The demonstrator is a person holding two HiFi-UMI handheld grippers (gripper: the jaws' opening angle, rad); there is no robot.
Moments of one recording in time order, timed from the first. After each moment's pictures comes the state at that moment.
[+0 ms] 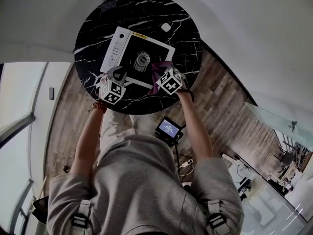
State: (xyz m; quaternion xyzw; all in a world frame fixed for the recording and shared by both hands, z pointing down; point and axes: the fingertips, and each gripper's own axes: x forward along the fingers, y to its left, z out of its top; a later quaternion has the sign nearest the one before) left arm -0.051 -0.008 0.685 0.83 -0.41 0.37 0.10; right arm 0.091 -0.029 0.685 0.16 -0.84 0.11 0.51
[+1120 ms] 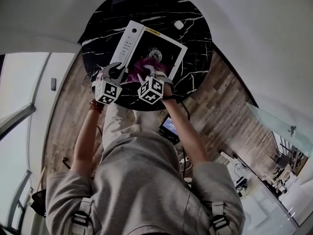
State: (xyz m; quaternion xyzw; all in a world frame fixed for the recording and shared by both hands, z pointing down) left arm -0.114 0.004 0.652 0.84 -0.44 0.32 0.08; right arm -0.040 0.019 0.672 0.14 -0.85 -0.01 0.51
